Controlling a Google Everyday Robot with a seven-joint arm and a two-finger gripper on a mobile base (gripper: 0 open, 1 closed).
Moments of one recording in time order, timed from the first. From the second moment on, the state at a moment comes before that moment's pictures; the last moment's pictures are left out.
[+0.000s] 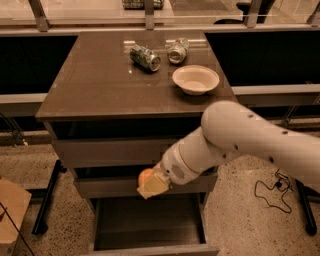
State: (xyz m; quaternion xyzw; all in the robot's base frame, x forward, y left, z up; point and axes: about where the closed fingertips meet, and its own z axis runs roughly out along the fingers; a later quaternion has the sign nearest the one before) arm 0.433 0.016 0.743 -0.47 0.82 0.28 0.19
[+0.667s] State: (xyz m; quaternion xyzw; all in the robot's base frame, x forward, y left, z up) arm 0.424 0.011 0.710 -0.45 0.84 0.27 0.18
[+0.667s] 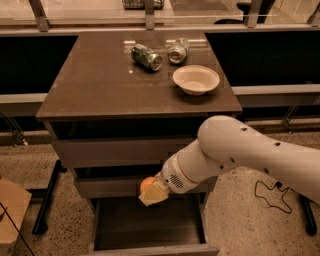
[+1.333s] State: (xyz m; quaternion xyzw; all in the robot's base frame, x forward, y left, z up) arm 0.432 -0.001 0.622 -0.37 0.86 0.31 0.19
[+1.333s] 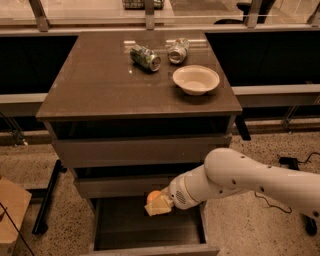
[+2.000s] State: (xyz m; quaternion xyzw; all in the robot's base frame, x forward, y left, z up) arm 0.442 -0.009 0.519 -0.29 0.86 0.38 0.18
